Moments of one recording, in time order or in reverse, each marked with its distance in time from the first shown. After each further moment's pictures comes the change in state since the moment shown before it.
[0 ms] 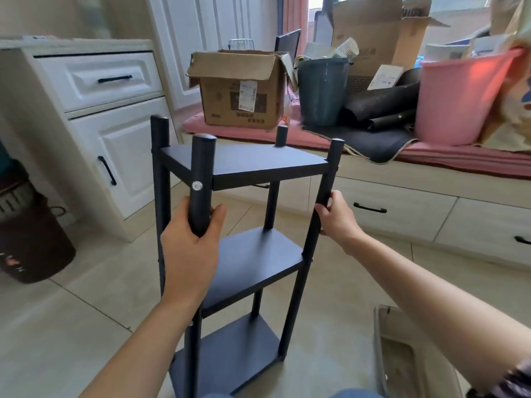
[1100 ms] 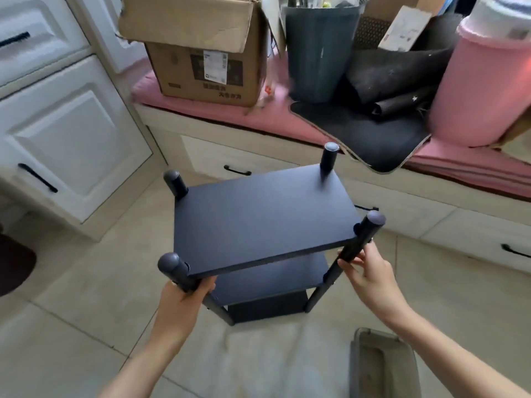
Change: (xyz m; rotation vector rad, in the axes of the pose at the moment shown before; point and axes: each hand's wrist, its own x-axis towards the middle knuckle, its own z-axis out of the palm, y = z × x) left_hand 0.127 -0.080 0.081 0.103 -0.348 -0.629; right_hand 0.083 -0.003 -0.074 -0.155 -0.059 0.044
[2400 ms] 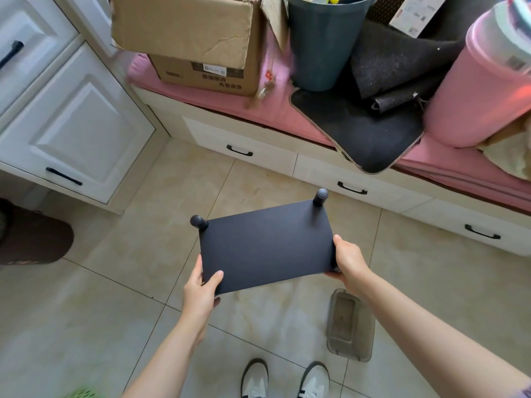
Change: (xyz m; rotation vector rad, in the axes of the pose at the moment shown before) left_hand 0.000 0.140 -0.029 -0.200 -0.057 -0.669; right_hand 0.059 -0.120 -0.043 0.397 -0.091 1.005
